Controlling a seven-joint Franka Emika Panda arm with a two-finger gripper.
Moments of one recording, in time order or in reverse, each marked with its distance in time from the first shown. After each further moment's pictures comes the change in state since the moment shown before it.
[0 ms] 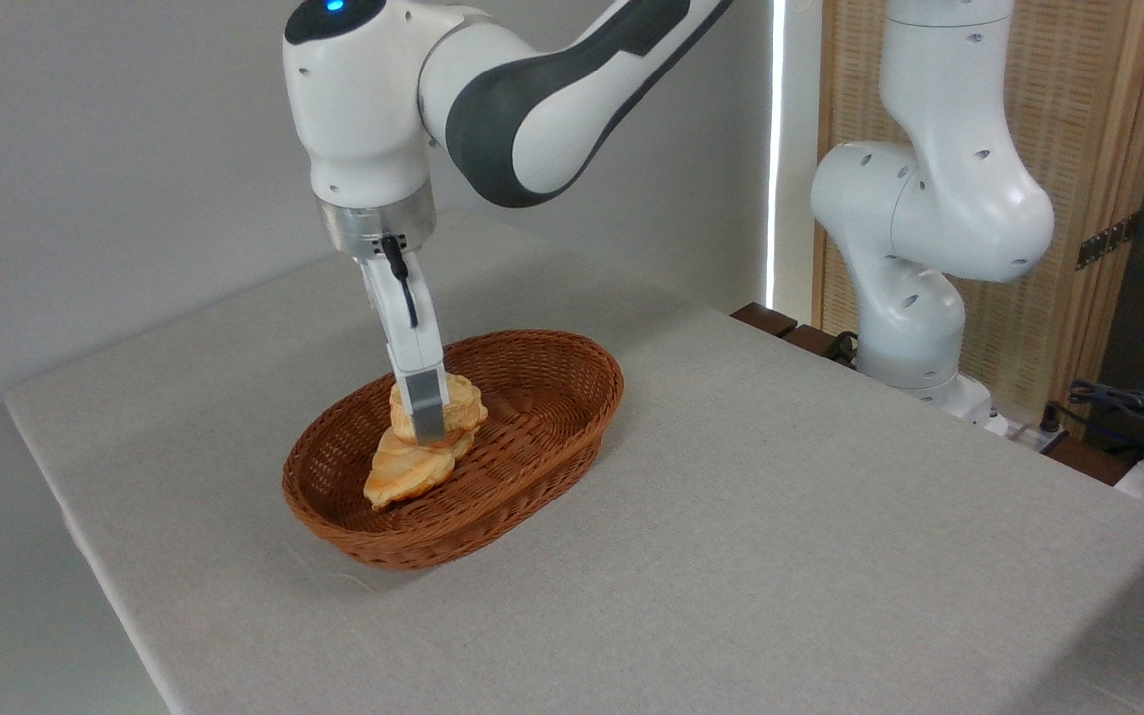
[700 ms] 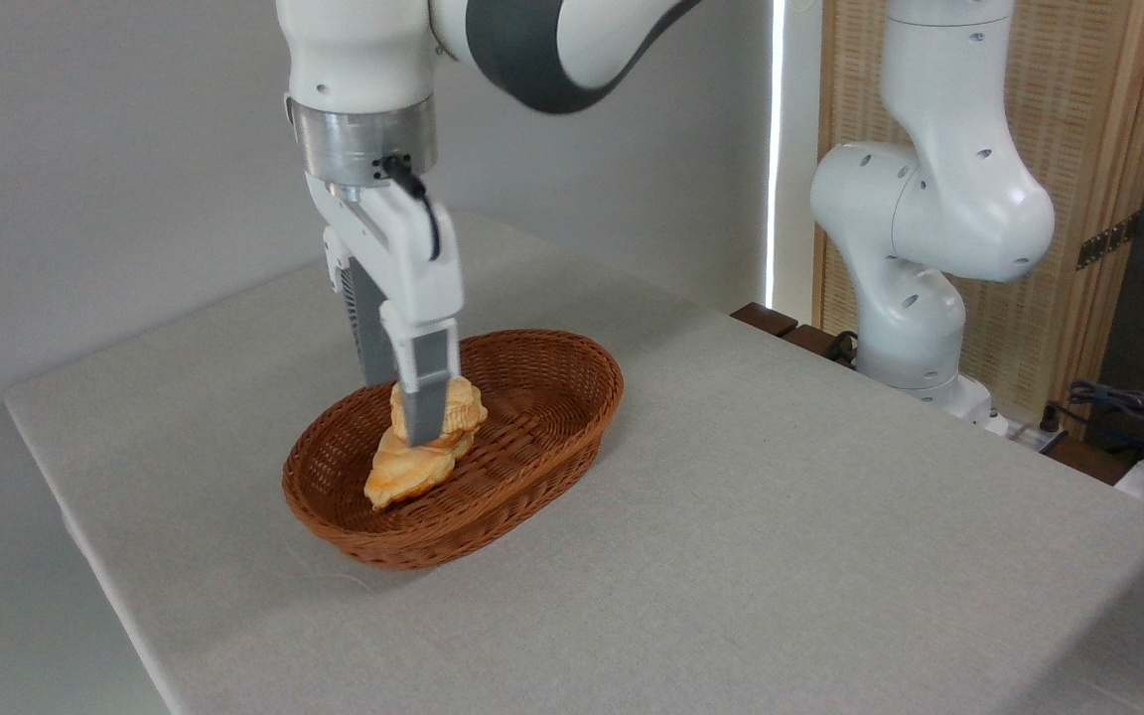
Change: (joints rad) arm 0.023 -0.006 0.138 0.193 0.137 -0.114 -0.133
